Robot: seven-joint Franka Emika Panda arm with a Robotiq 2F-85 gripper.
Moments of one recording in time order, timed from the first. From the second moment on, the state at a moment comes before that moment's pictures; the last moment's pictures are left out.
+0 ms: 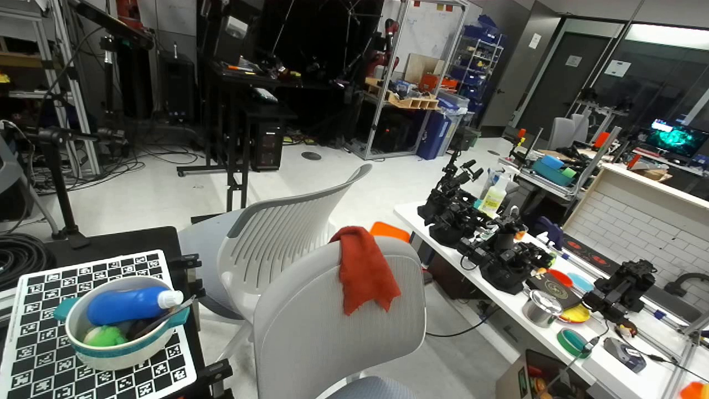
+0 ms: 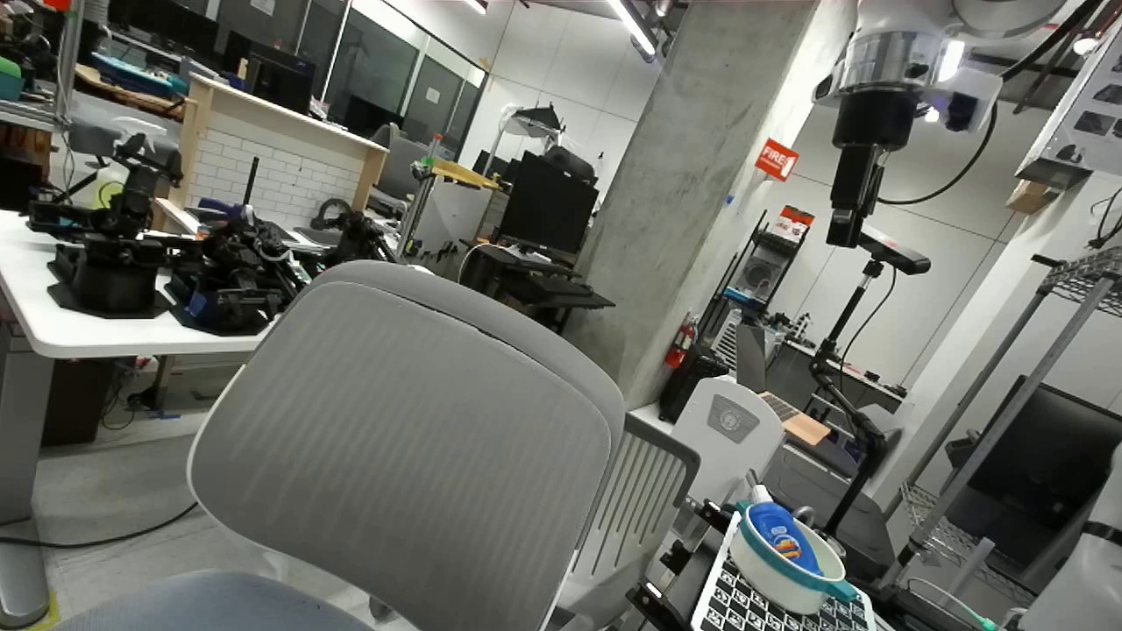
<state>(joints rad) -0.02 -0.39 0.05 -2.08 -0.13 1.45 0.05</state>
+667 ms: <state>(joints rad) -0.03 -0.07 0.00 -1.96 -0.15 1.93 0.04</state>
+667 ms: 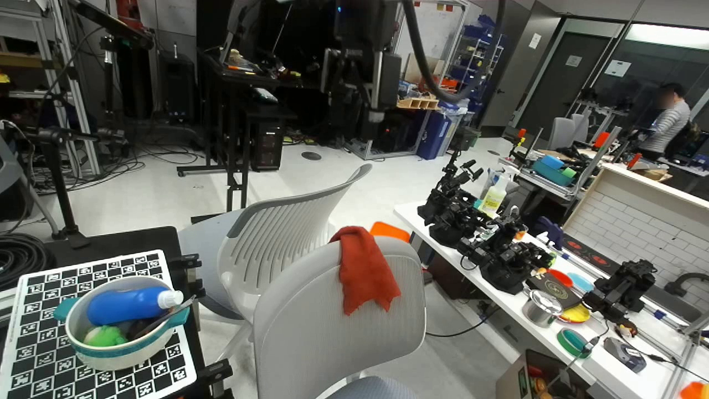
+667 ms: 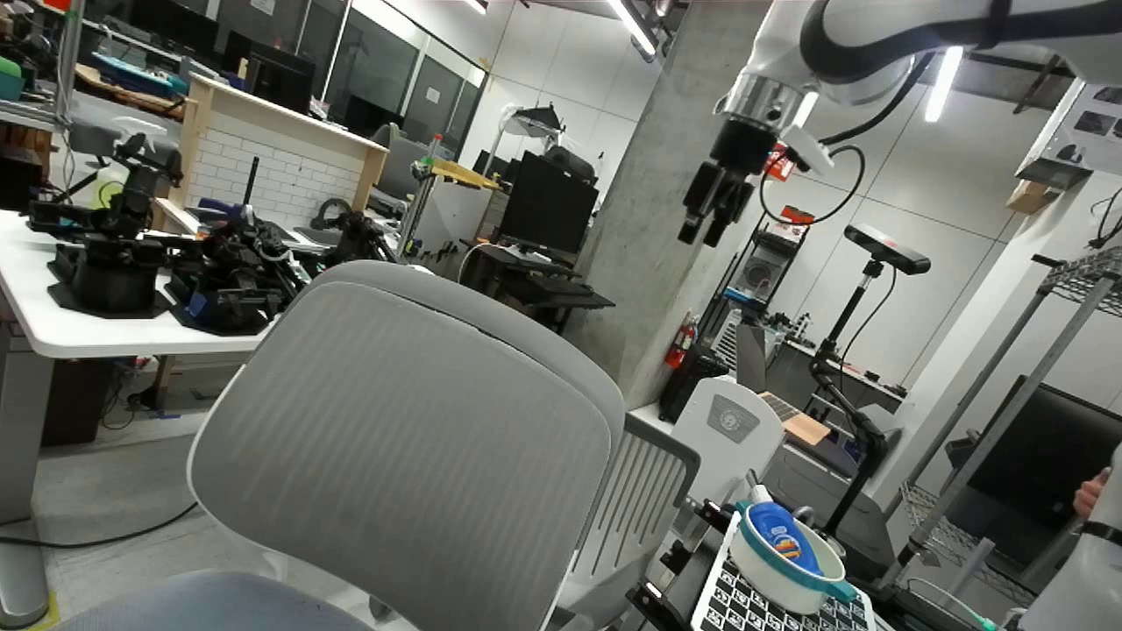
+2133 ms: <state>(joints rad) 0.04 0.62 -0.02 -1.62 -0.12 2.13 0.40</state>
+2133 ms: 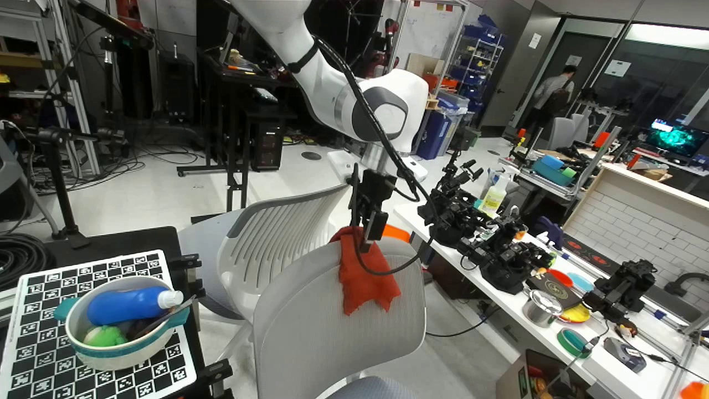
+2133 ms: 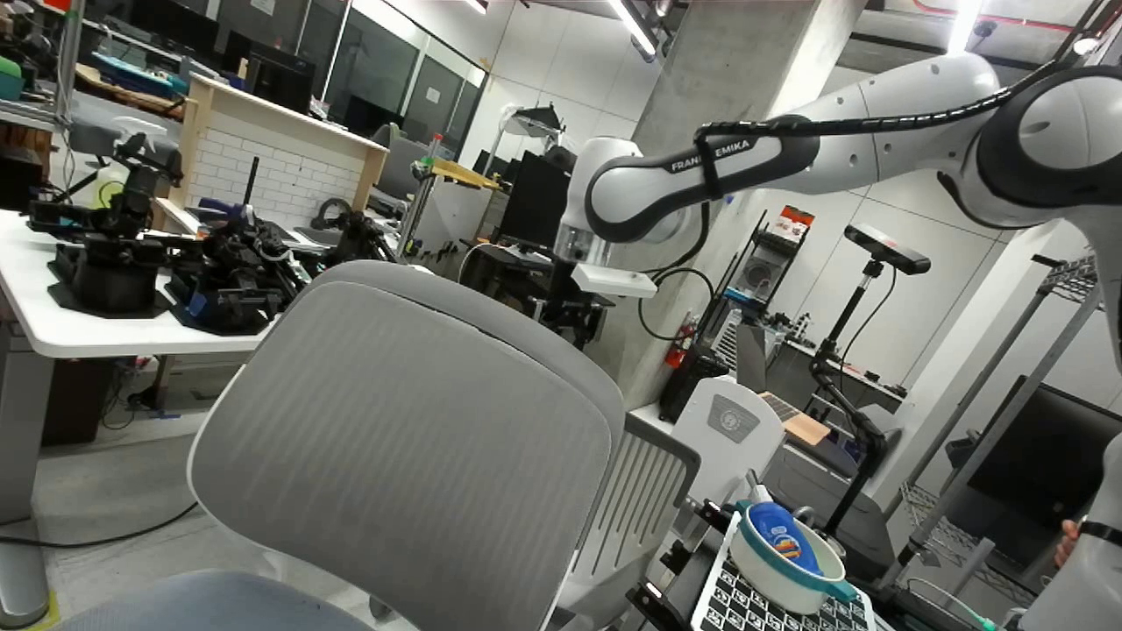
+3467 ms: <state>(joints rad) 0.11 0.63 -0.06 -1.58 -0.16 2.06 0.42</state>
